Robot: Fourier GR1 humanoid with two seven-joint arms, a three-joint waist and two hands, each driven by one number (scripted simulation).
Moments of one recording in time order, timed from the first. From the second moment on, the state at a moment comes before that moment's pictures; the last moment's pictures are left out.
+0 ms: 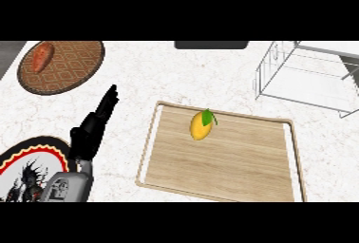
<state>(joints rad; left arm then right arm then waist) -0.17 0.07 -0.03 -1.45 -0.15 -0.02 0.03 -0.90 -0.48 -0.40 -1.29 0.94 -0.39 0.65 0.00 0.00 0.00</state>
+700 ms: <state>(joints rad) -0.17 0.08 -0.01 -1.44 -0.15 -0.02 0.02 -0.92 -0.64 -0.60 -1.54 0.82 -0.35 0.86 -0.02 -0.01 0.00</state>
